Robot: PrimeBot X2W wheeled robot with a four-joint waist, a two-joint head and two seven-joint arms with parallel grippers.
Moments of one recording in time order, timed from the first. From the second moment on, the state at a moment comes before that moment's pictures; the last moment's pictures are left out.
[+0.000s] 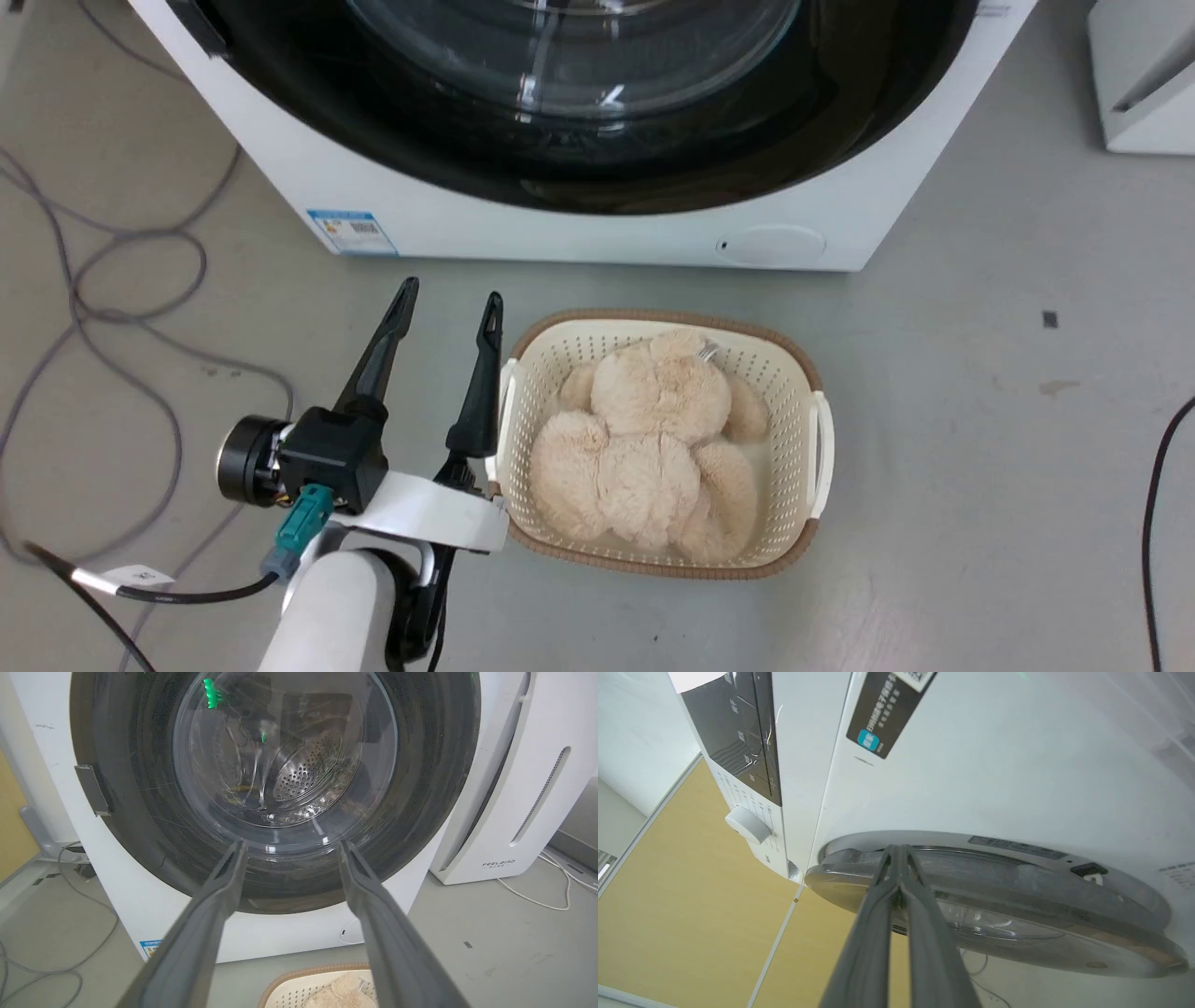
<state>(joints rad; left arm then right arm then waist) -0.26 0.08 -0.19 0.03 -0.14 -0.02 -0.22 -1.49 -0.71 1.11 0.62 2.36 0.13 0.10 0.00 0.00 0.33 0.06</state>
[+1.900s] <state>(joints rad) -0.23 0.06 -0.19 0.13 -0.14 -0.05 -0.26 -1.34 -0.47 1.28 0.81 2.29 0.13 0.45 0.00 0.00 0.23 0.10</state>
